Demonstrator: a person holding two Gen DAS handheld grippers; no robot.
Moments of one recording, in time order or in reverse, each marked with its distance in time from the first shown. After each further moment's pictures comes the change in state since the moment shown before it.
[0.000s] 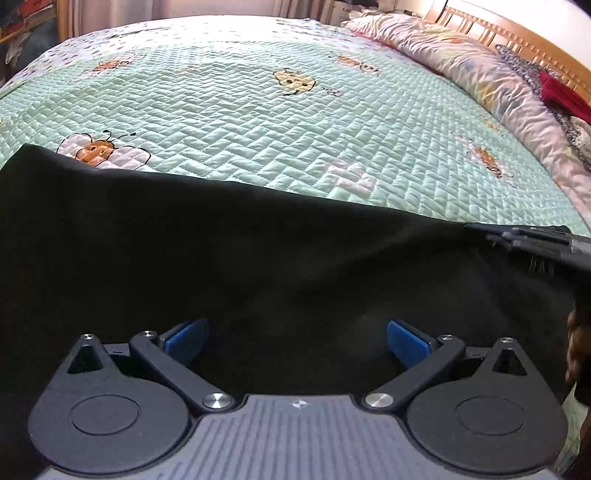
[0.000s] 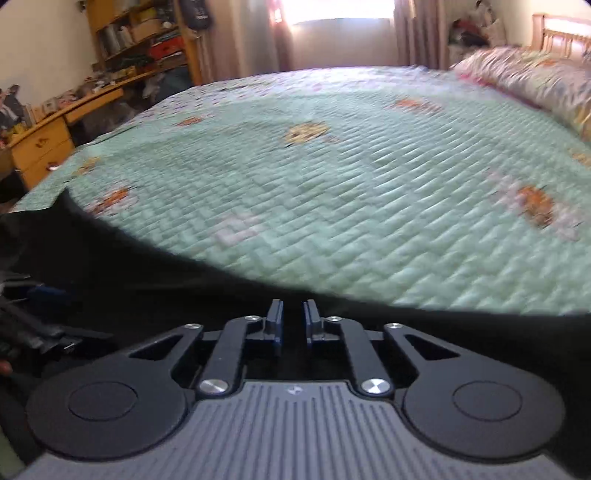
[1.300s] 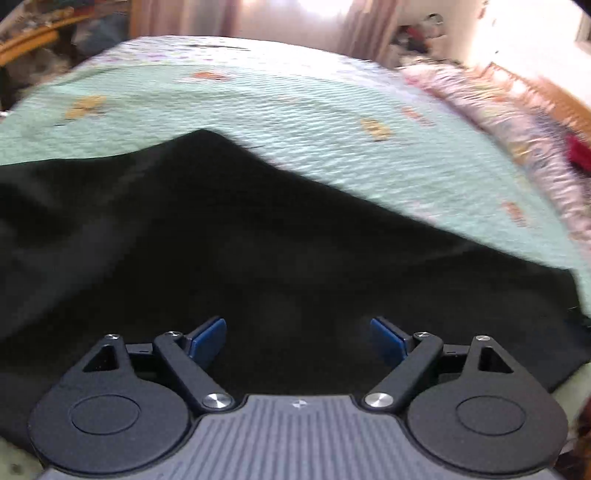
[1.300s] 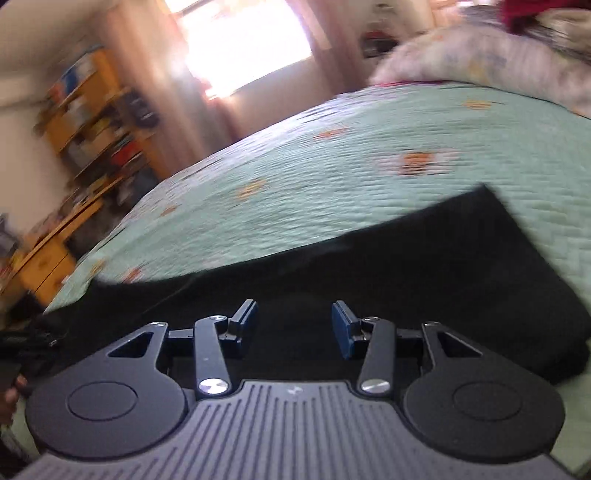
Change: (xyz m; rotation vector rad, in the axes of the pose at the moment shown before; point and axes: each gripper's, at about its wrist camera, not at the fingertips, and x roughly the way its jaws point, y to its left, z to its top) left arm -0.097 0.088 -0.047 -0.133 -0.096 0.109; right arm -0.127 -0.010 -0.077 0.257 -0.183 0.050
